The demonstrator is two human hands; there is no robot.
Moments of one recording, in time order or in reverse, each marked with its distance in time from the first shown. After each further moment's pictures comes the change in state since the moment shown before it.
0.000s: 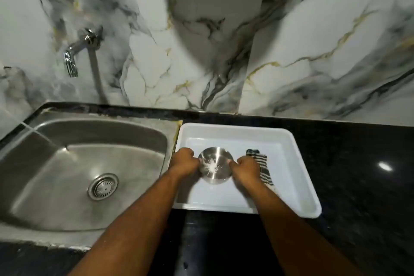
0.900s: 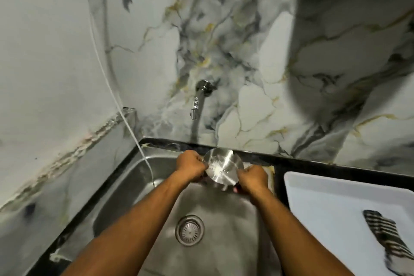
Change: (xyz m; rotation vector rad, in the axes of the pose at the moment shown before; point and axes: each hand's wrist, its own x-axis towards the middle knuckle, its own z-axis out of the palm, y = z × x) left_hand 0.040 -0.125 -0.302 -0.093 0.204 0.053; right_hand -0.071 -0.251 0.205 0.280 -0.085 -0.024
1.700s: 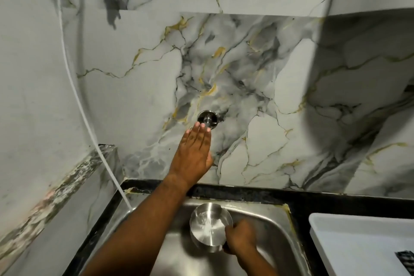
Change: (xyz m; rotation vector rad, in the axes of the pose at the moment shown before) left_hand 0.190 0.005 -0.046 0.811 0.367 0.938; right_hand 0.075 0.020 0.141 -0.238 0.076 0.171
